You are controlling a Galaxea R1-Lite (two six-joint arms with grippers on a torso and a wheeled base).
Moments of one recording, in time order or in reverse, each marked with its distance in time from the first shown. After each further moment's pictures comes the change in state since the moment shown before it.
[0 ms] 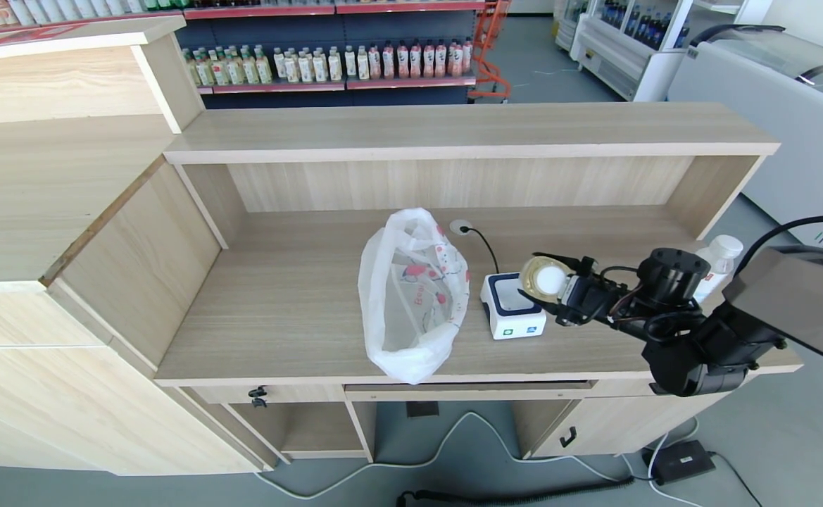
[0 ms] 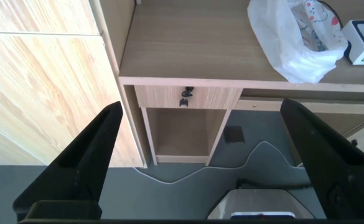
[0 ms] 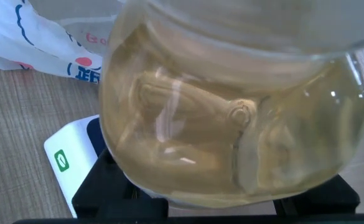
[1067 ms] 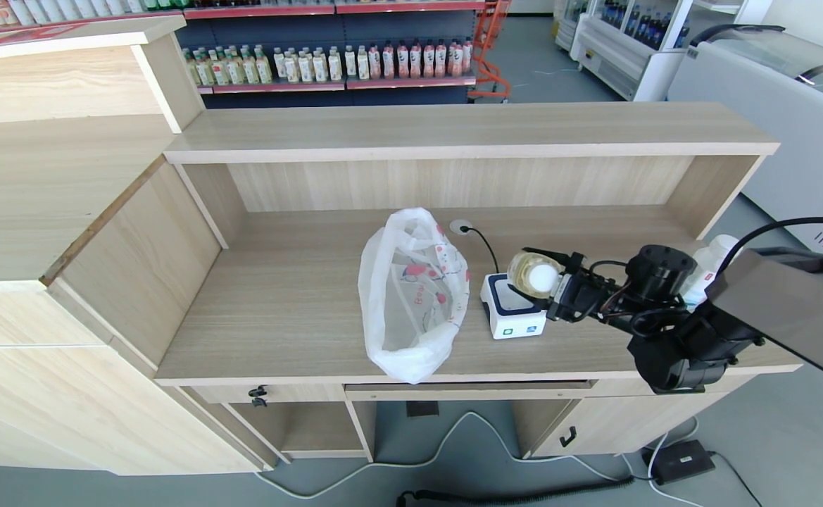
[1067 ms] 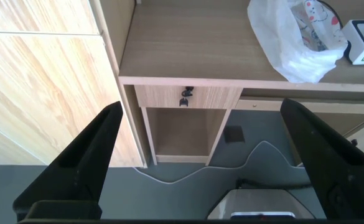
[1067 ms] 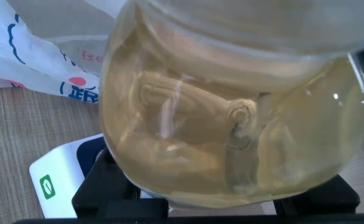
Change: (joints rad) left arm 0.000 0.000 0.000 0.000 0.000 0.000; right arm 0.018 0.050 -0.087 -0.024 0.046 0.013
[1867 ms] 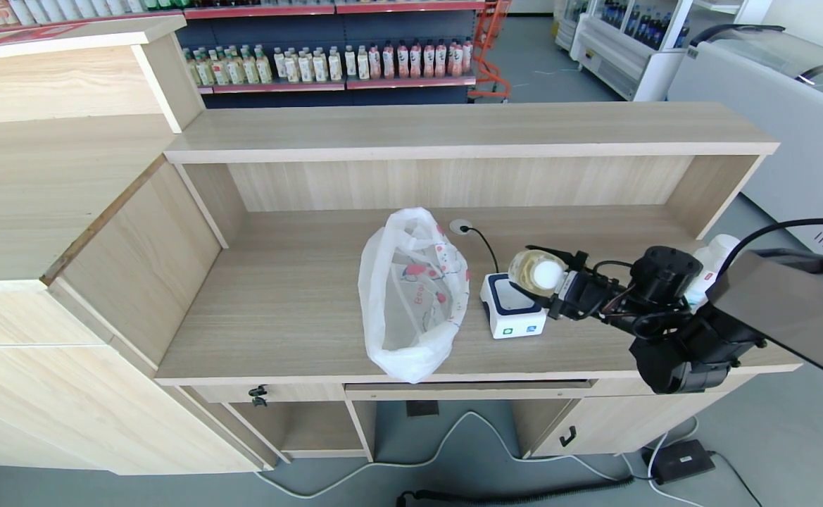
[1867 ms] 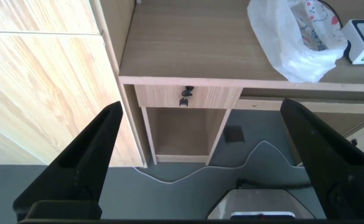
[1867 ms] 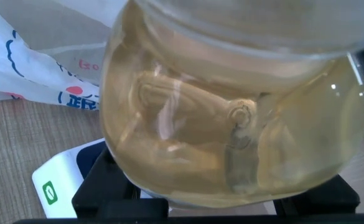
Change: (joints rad) left arm 0.000 0.000 0.000 0.000 0.000 0.000; right arm -0.002 -0.006 0.026 -0.061 -0.006 0.064
